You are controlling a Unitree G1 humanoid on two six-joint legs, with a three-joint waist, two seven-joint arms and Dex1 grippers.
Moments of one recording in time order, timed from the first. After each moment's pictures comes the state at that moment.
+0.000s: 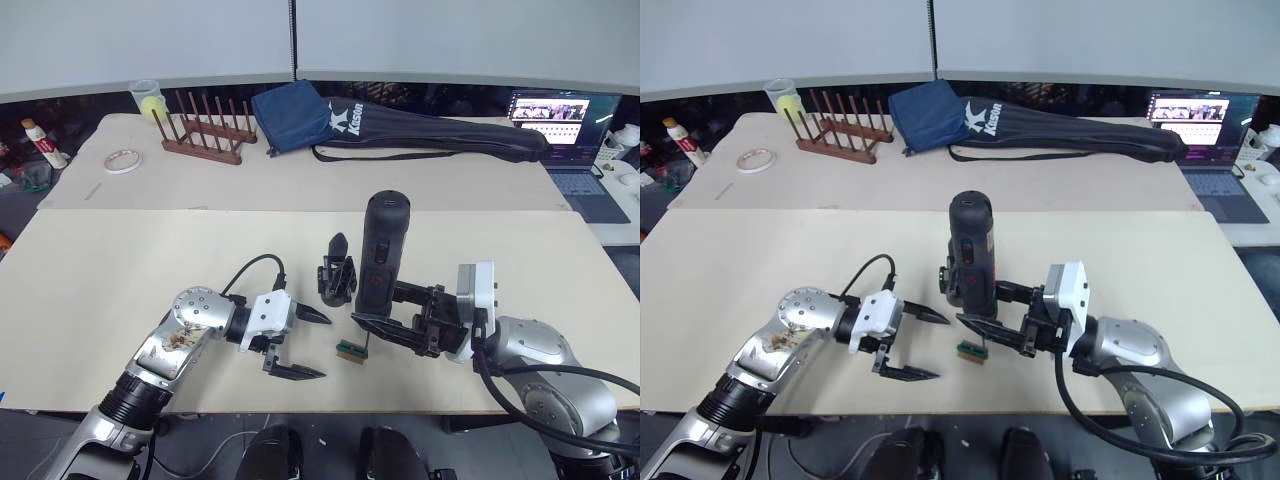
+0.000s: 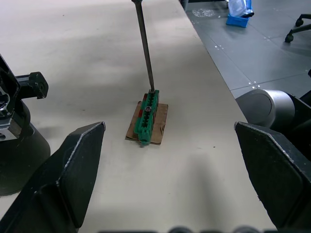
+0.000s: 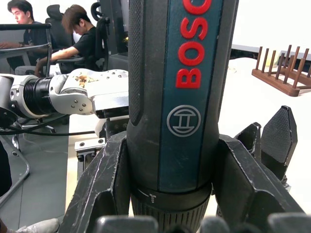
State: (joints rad) left arm -0.36 0.62 -0.30 -0.12 -0.28 0.15 -1.33; right arm -0.08 -0.56 -0.01 -0.61 0.65 0.39 0.86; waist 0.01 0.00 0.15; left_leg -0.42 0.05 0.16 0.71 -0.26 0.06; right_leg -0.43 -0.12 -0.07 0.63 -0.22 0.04
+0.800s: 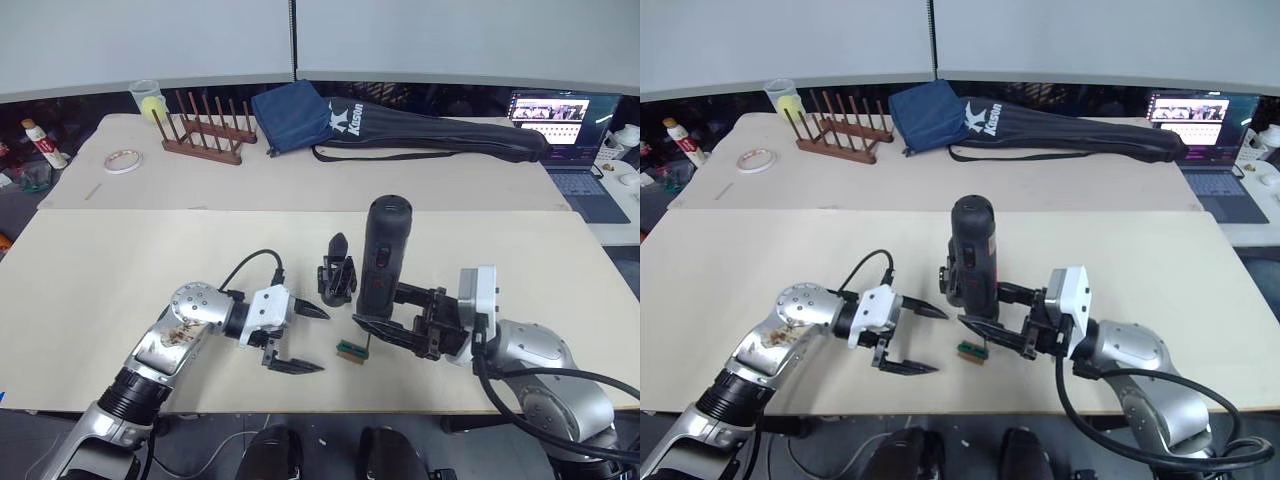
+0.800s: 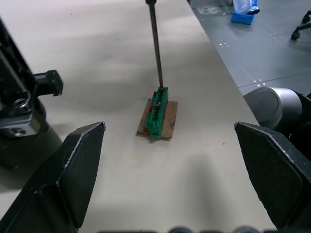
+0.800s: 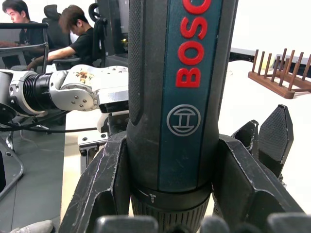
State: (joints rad) left arm -0.38 0.63 -0.29 -0.10 -0.28 0.16 -1.31; right arm -0.06 -0.56 -0.01 -0.60 0.64 0.35 0.87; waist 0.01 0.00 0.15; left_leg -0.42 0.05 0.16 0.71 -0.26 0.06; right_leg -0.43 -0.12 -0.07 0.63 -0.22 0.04
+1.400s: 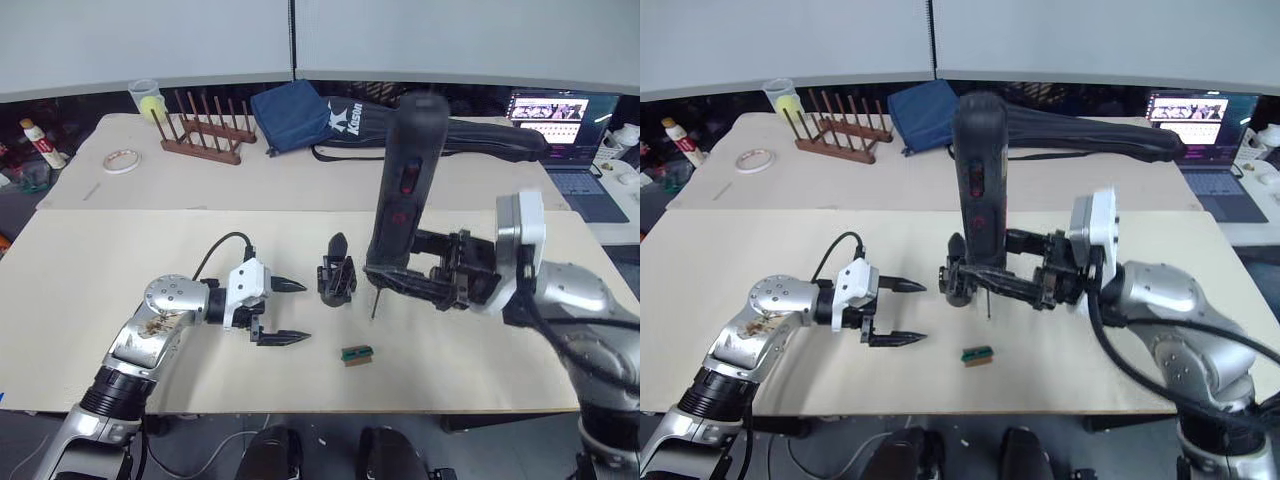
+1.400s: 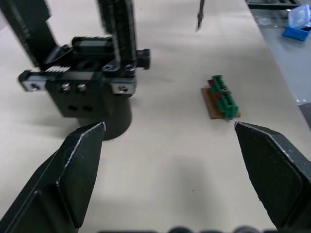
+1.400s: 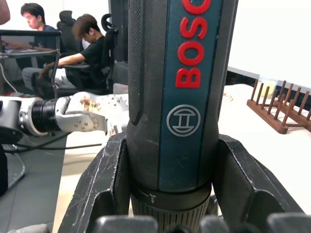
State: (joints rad) left arm -0.37 0.65 -0.16 -0.06 -0.31 0.24 -1.21; right arm -0.43 -0.71 -0.11 -0.56 0.93 0.59 0.81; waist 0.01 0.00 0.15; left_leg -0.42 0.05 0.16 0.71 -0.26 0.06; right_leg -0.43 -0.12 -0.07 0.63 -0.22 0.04
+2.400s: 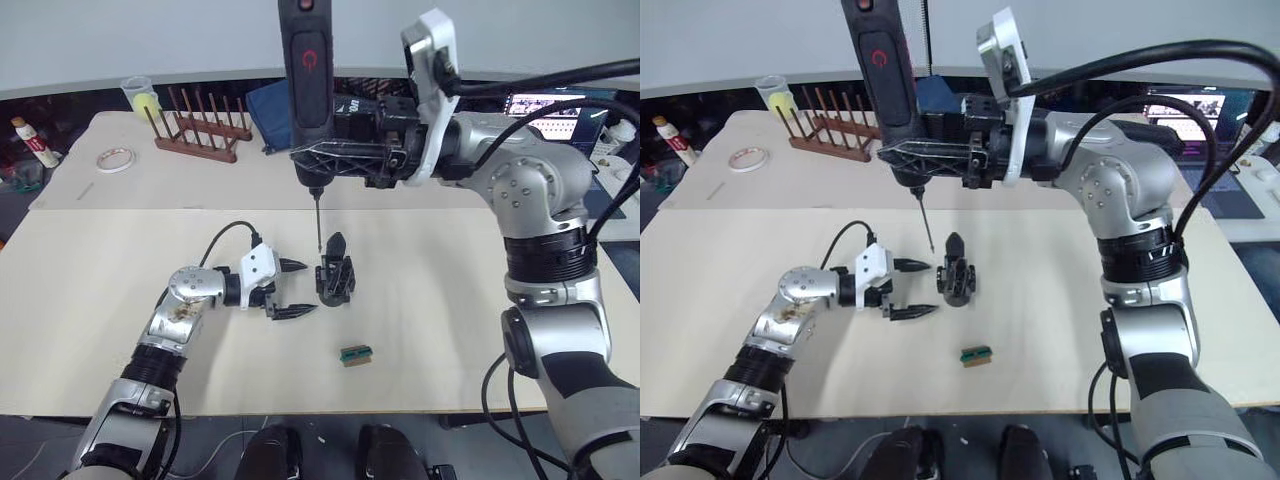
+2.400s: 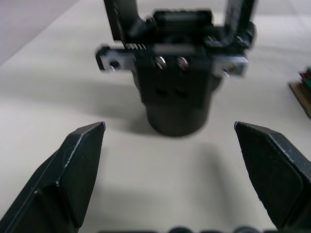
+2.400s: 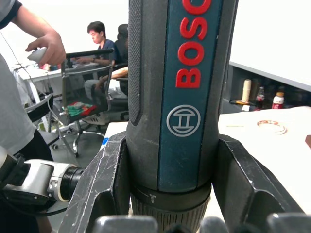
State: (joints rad) left arm -0.54 0.49 -0.18 0.29 -0.19 0.02 -1.14; right arm -1.16 -0.45 0.10 0.11 0.75 0.73 1.06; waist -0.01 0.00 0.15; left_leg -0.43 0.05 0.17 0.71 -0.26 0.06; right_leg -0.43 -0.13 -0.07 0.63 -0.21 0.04
